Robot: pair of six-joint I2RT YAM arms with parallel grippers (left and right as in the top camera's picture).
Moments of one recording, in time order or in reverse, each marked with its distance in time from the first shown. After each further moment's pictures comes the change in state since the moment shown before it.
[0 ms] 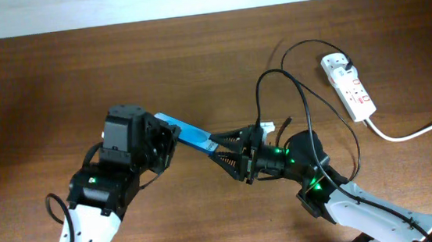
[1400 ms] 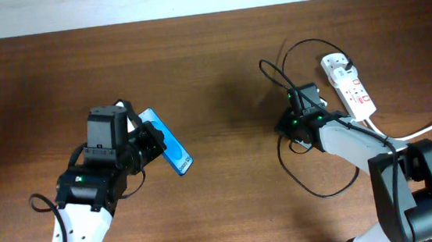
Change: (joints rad) left arm 0.119 0.003 0.000 -0.087 0.012 0.676; right arm -0.364 0.415 0.414 -1.061 0.578 -1.197
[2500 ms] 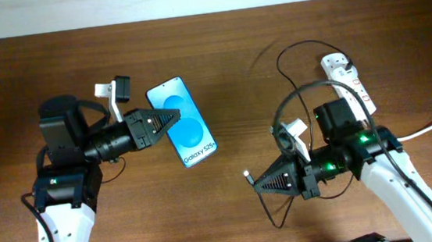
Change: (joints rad) left arm 0.215 0.000 -0.002 0.354 0.887 0.085; right arm -0.002 -0.499 0.027 -0.774 -1.455 -1.347
